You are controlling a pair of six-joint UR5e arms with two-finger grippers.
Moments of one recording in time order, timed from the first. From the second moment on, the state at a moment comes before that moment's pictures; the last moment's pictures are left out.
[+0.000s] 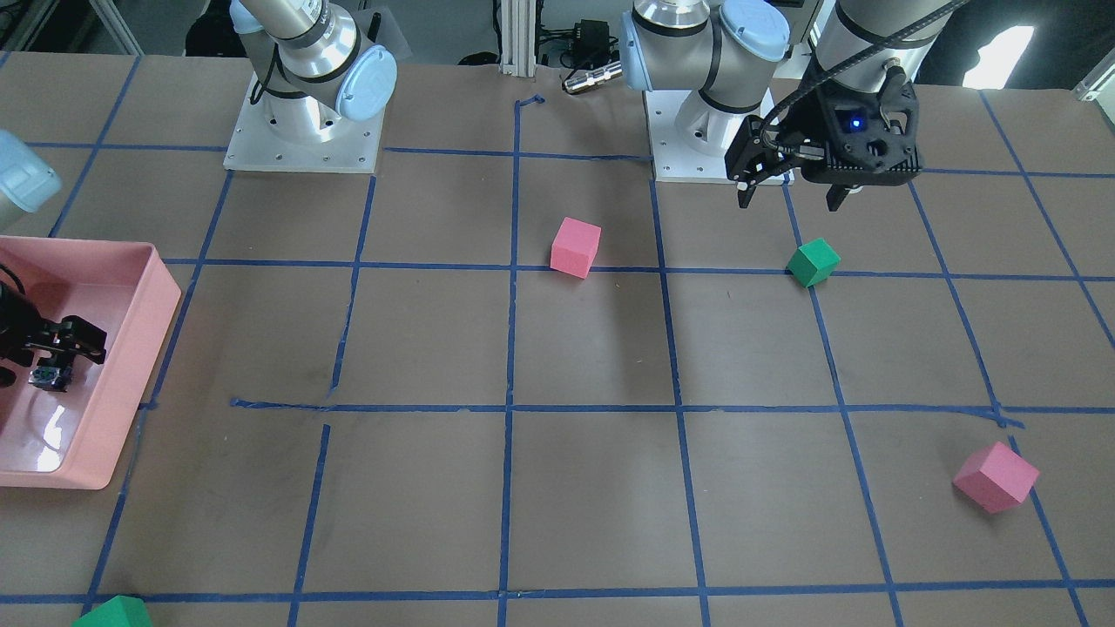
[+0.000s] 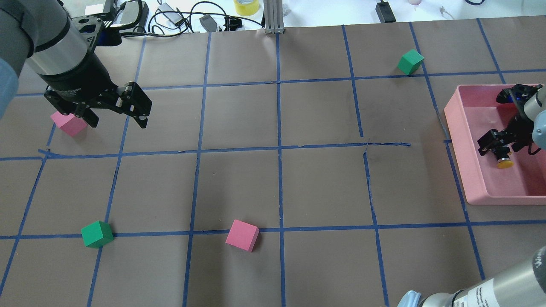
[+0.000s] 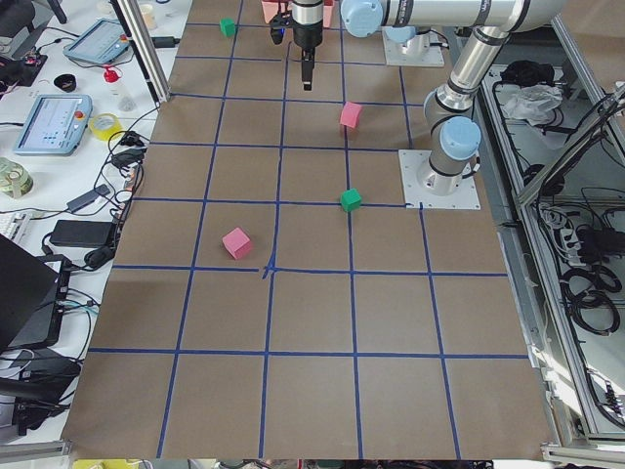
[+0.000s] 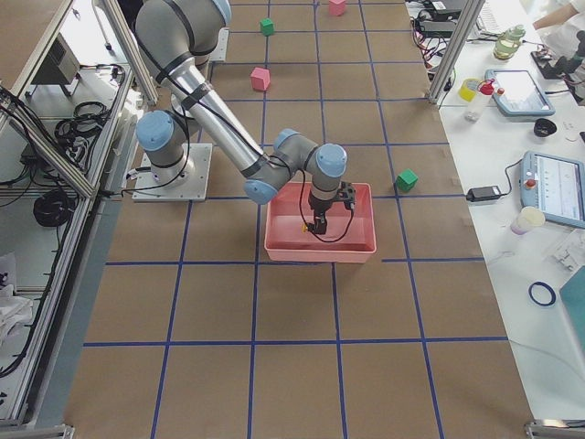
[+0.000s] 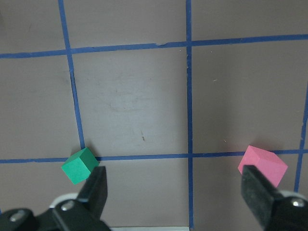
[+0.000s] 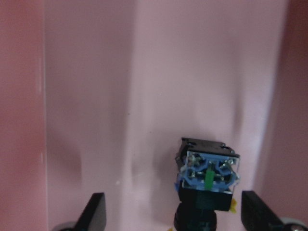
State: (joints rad) left arm -1.51 -1.48 -1.65 -1.60 1.62 0.10; right arm 0.94 -1.20 1.92 -2.26 -1.62 -0.69
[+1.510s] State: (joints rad) left arm -1.51 -1.48 -1.65 -1.61 1.62 0.11; right arm 0.94 -1.17 1.92 -2.25 -1.60 -0.70
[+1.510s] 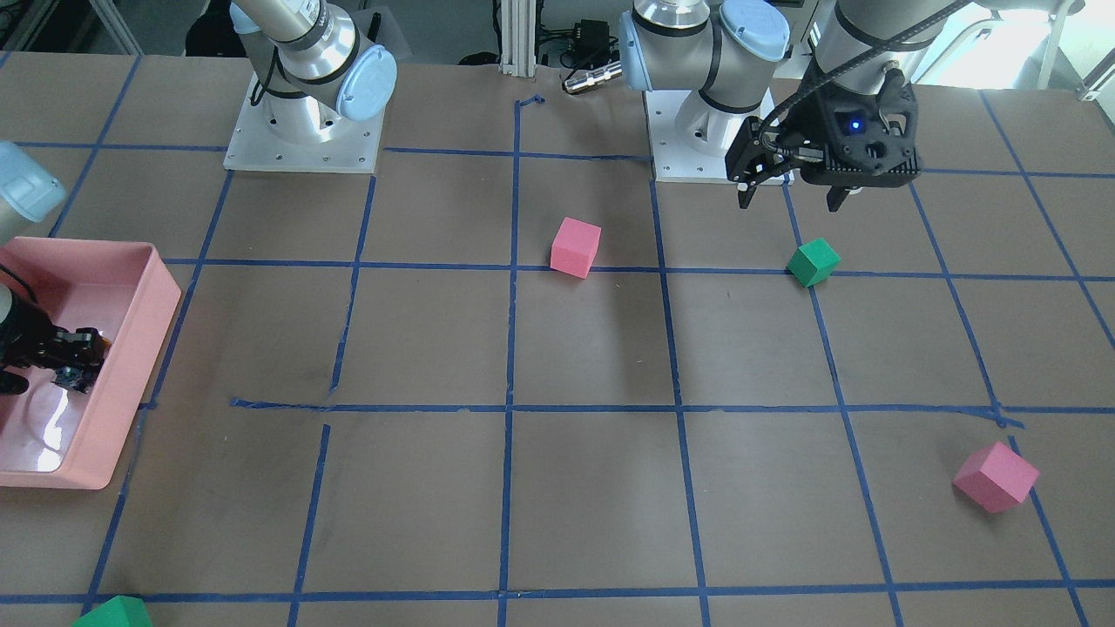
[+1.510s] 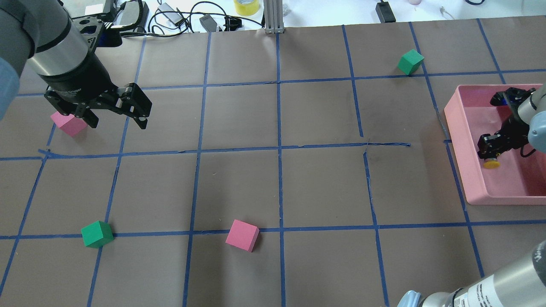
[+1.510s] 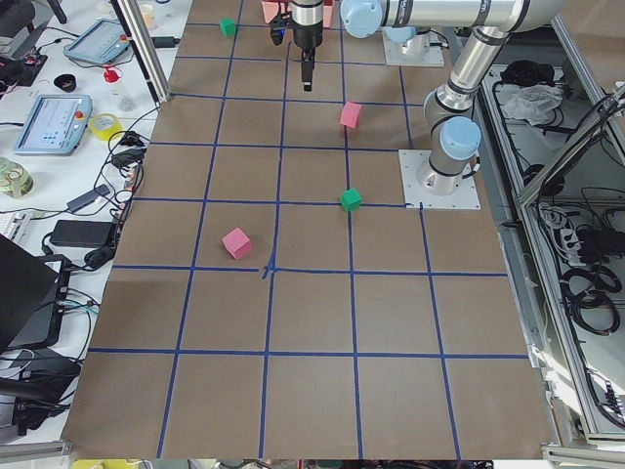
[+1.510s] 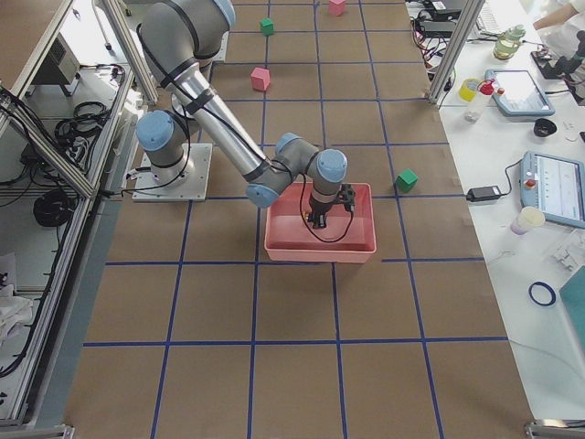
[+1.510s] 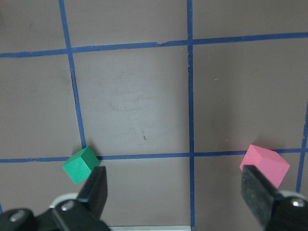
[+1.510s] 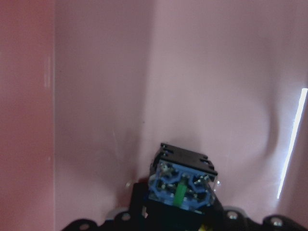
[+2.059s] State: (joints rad) left arm -1.51 -1.48 -1.65 -1.60 1.62 0.11; right arm 0.94 -1.24 1.88 -2.20 -1.60 -0.69
